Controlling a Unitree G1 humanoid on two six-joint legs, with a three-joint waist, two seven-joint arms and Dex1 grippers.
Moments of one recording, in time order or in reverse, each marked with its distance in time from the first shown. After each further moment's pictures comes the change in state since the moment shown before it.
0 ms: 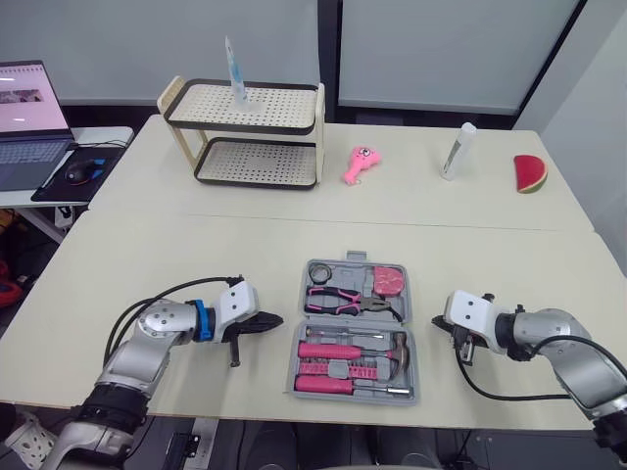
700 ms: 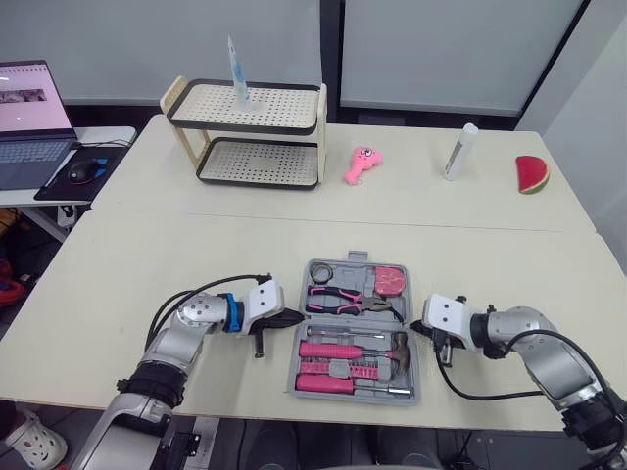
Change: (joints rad) left arm -0.125 -0.138 -0.064 0.206 0.094 -0.138 -0.012; right arm -0.076 0.115 0.077 0.062 -0.038 -0.034 0.067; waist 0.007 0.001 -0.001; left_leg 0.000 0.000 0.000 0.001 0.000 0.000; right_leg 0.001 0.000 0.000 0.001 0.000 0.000
